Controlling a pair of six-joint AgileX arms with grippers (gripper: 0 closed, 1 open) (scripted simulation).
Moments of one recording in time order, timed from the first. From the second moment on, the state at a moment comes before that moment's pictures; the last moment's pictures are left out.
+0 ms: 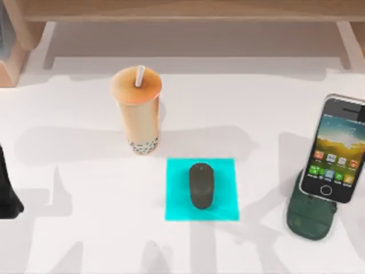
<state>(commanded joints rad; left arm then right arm) 0.00 0.00 0.00 0.00 0.00 0.00 0.47 0.40 0.32 -0.15 0.31 0.43</state>
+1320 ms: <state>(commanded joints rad) -0.14 0.27 0.05 0.16 -0.08 -0.01 0.00 0.00 0.00 0.00 0.00 0.00</state>
